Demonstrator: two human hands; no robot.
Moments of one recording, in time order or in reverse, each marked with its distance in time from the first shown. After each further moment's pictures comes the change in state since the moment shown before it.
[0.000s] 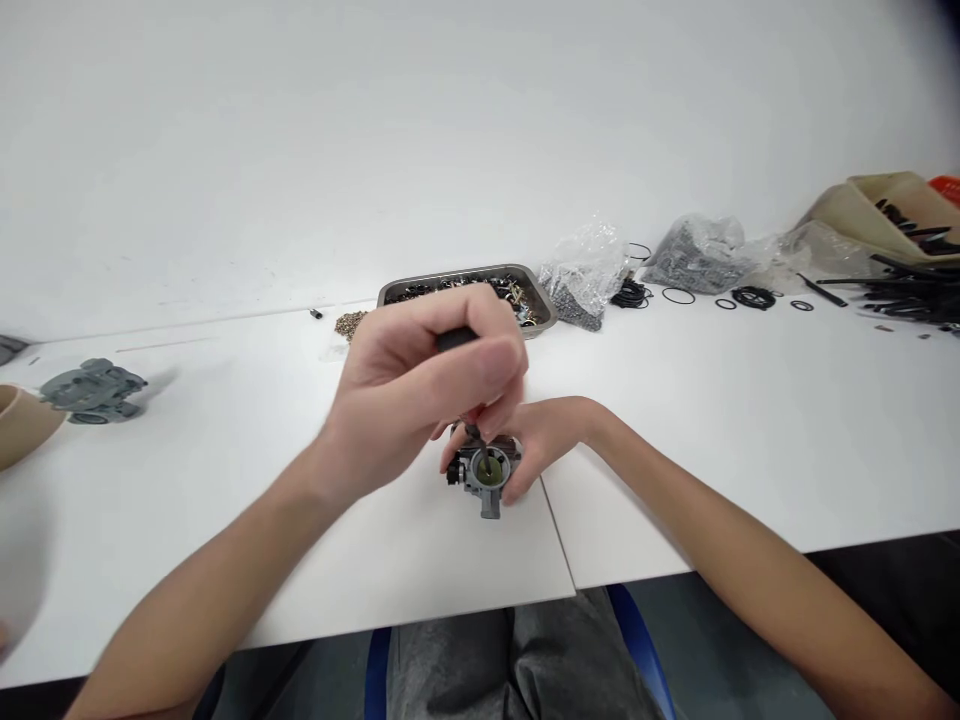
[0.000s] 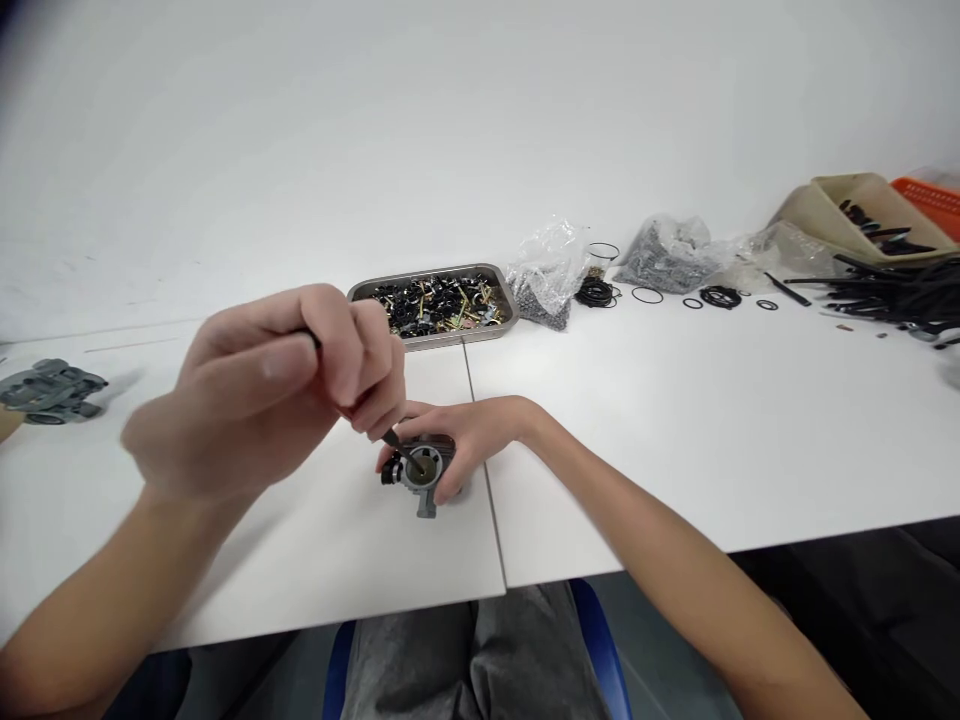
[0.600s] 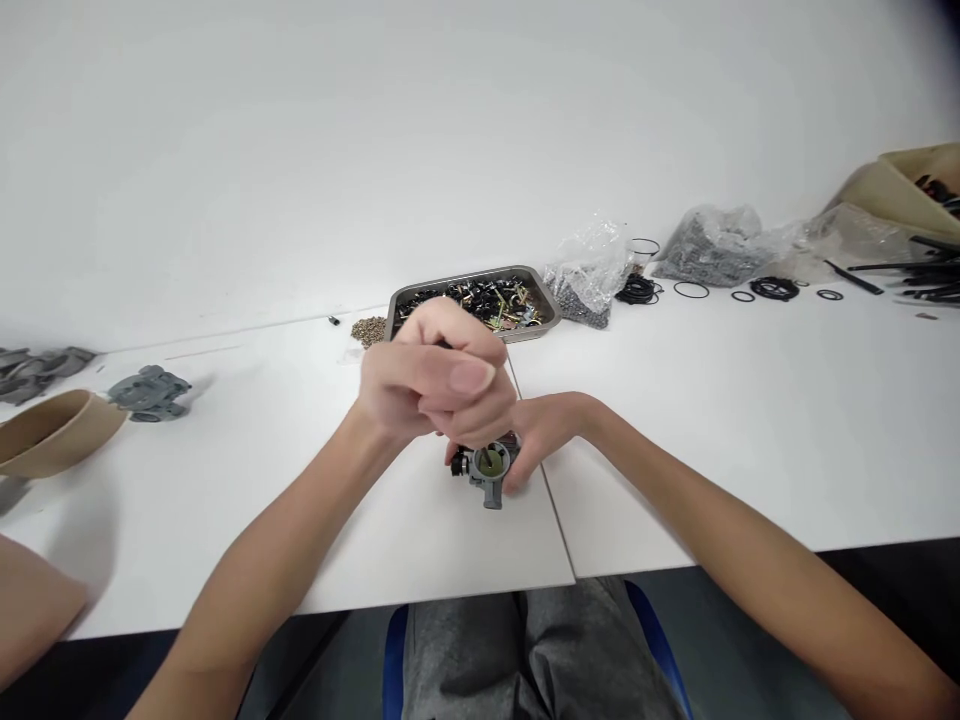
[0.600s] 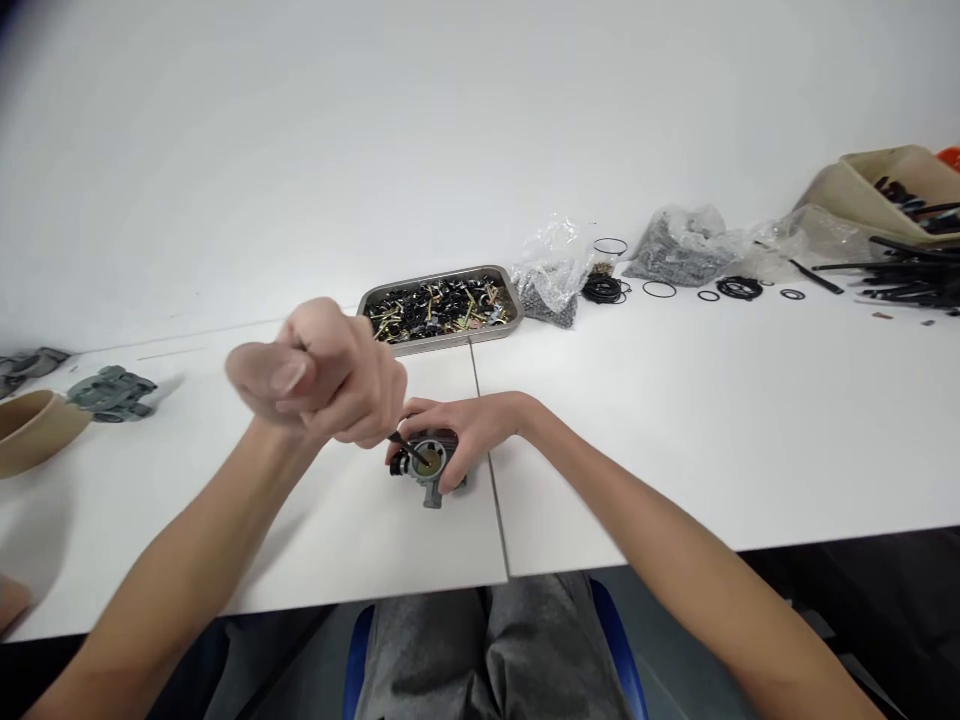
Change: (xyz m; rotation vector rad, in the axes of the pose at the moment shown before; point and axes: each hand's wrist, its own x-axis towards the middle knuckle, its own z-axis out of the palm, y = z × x) left_hand 0.020 -0.021 -0.008 -0.425 -0.531 -0.177; right_hand 0.000 0.011 -0.001 -0.033 -0.011 0.017
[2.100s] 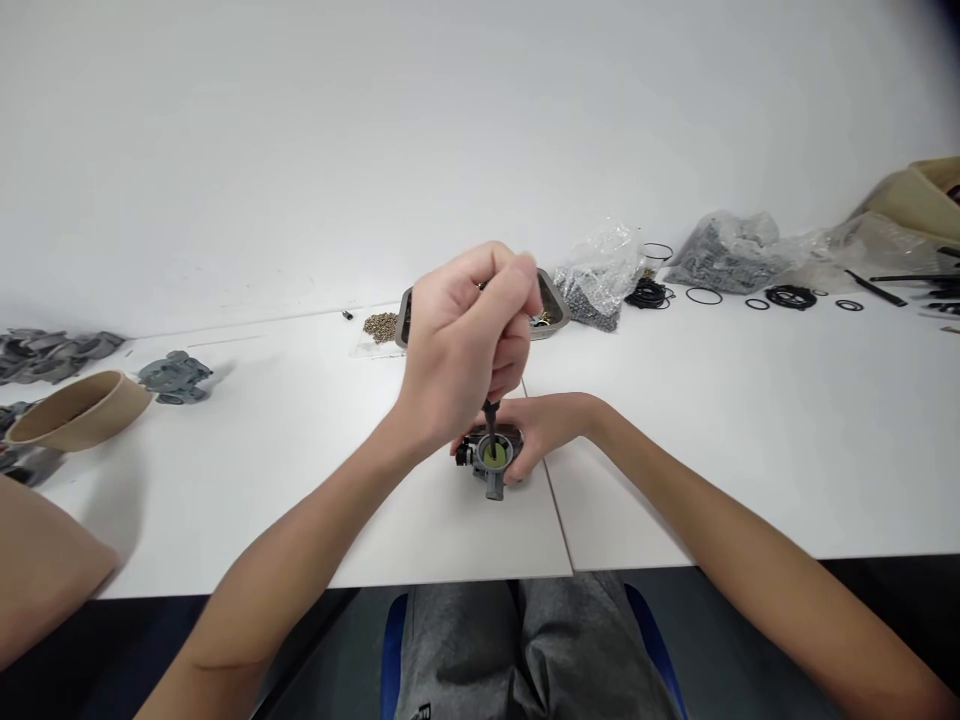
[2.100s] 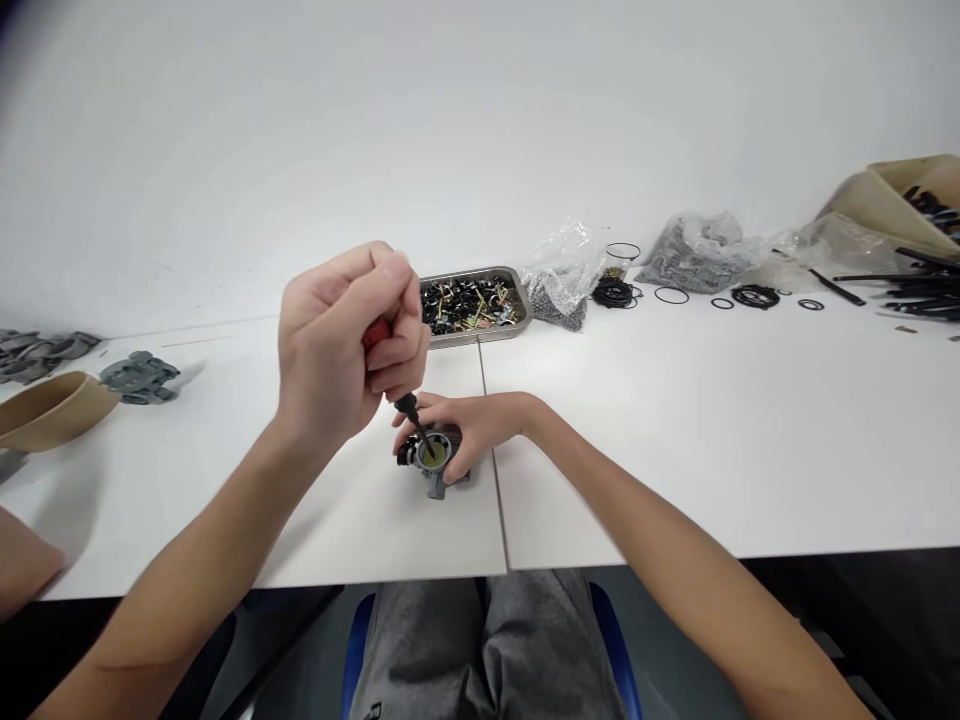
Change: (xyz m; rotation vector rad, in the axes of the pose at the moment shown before) left_hand 0.021 -0.003 0.042 0.435 0.853 0.181; right_hand -0.003 -0.007 0.004 -0.042 0.046 -0.001
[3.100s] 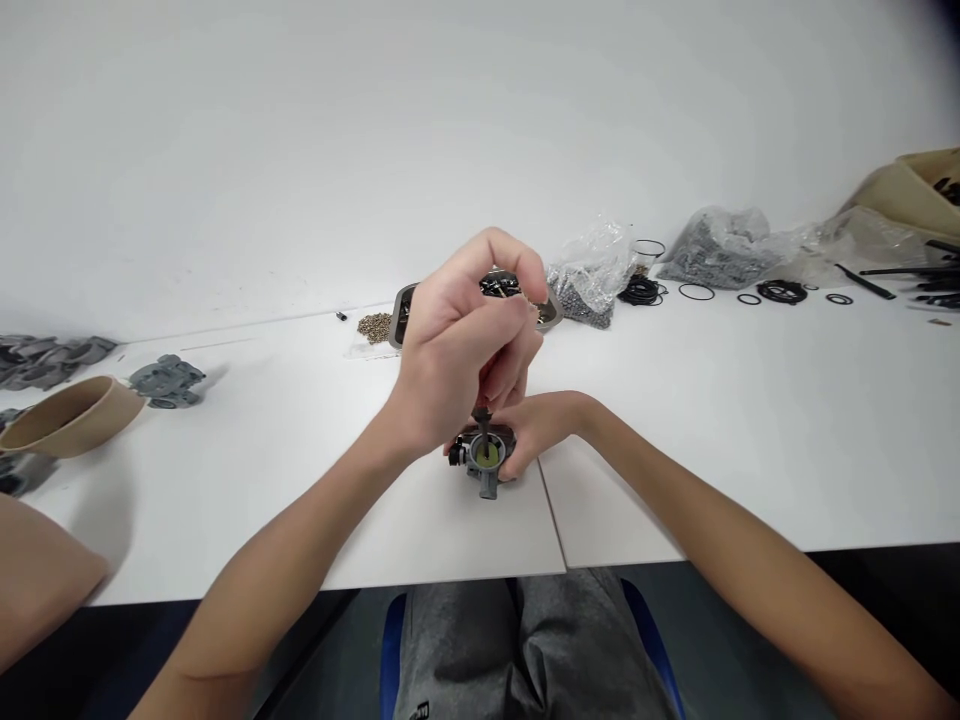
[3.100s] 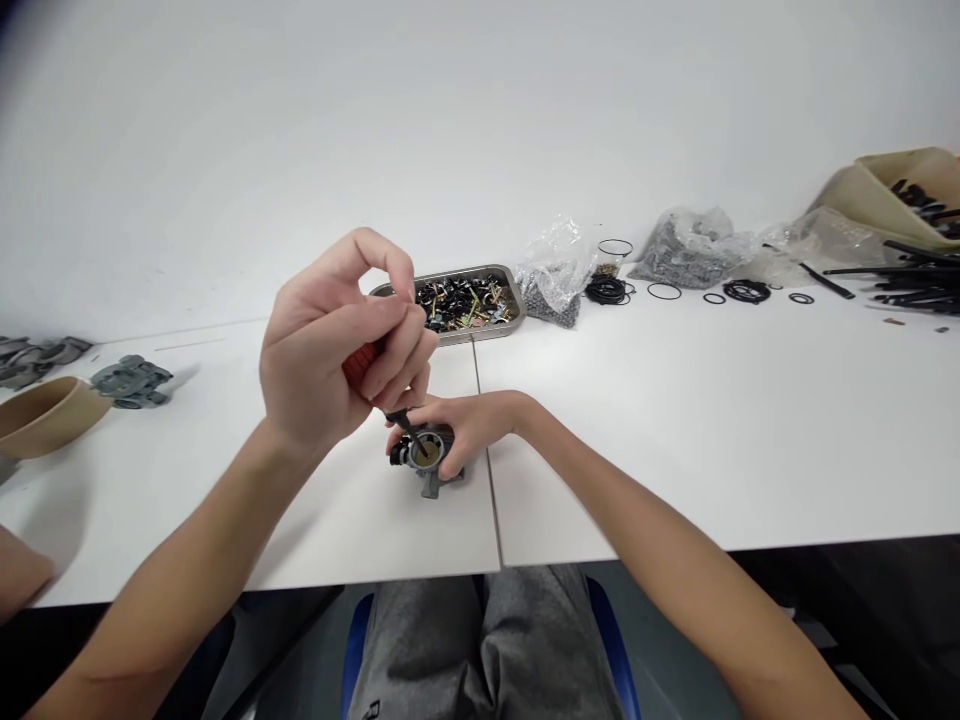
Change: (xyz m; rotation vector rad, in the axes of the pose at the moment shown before) left_hand 0.000 0.001 -0.002 -0.110 -0.221 0.028; right_hand -0.001 -0.003 0.000 0.021 -0.019 0.028
